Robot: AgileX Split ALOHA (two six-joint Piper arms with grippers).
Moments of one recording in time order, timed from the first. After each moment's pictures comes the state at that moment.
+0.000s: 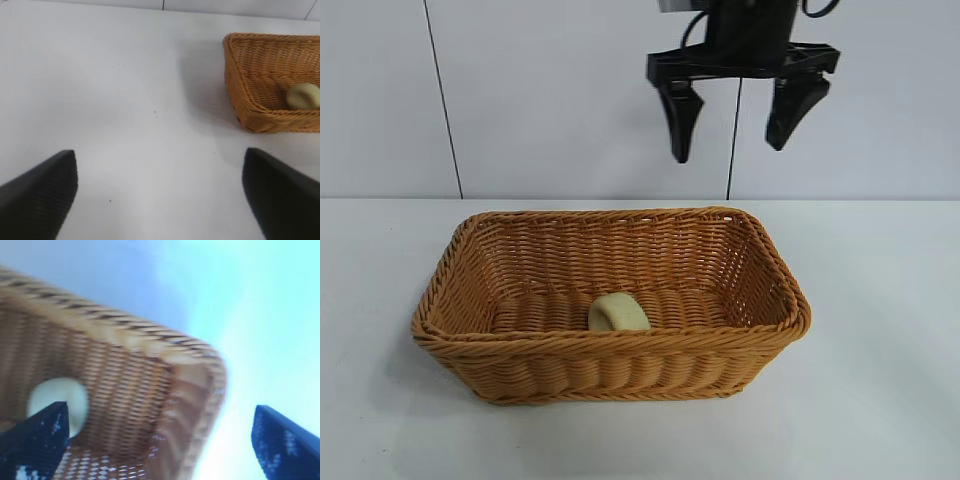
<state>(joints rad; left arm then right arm) -0.02 -0.01 -0.49 -0.06 1.07 -0.04 0.16 2.10 -1.95 -0.06 1.21 0.15</state>
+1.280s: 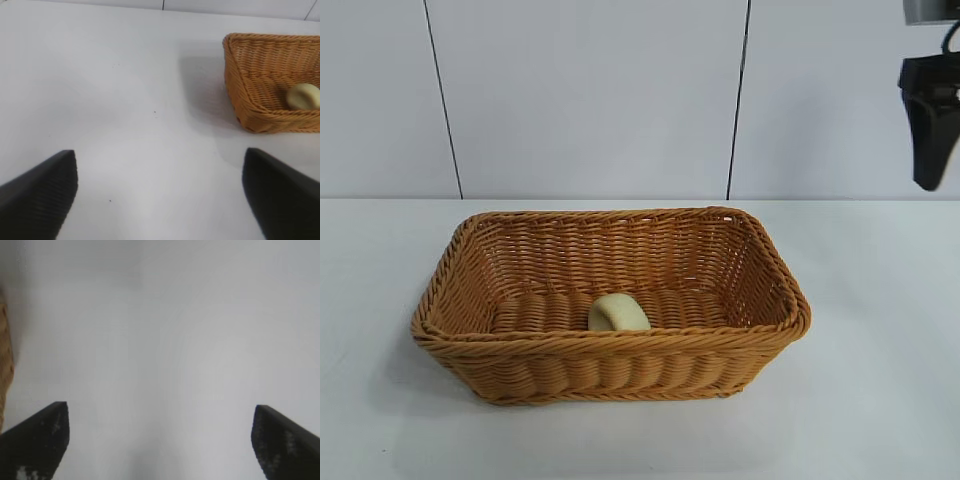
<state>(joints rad) -0.02 -0.01 -0.49 -0.06 1.07 -0.04 0.05 1.25 -0.87 -0.05 1.17 0.06</state>
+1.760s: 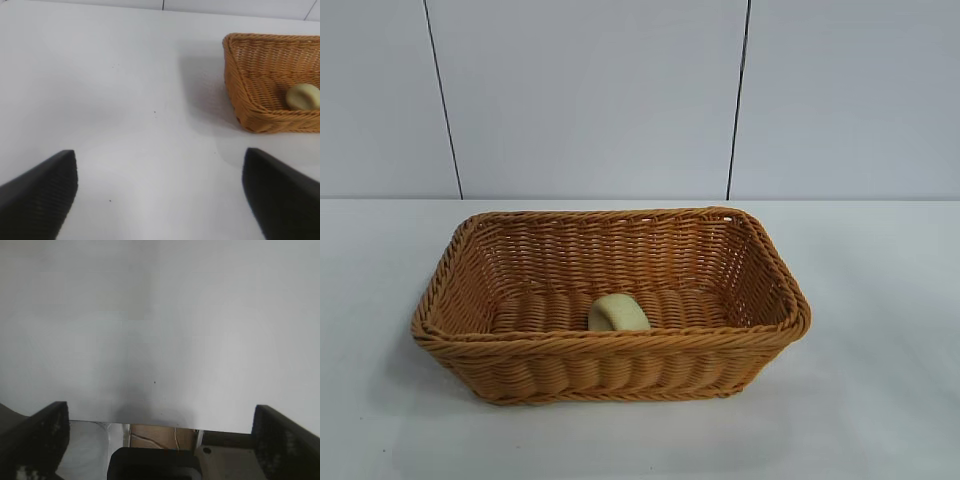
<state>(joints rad) -0.02 -0.01 -0.49 -0.06 1.07 -0.04 0.05 0.55 -0.51 -0.04 1.02 0.04</state>
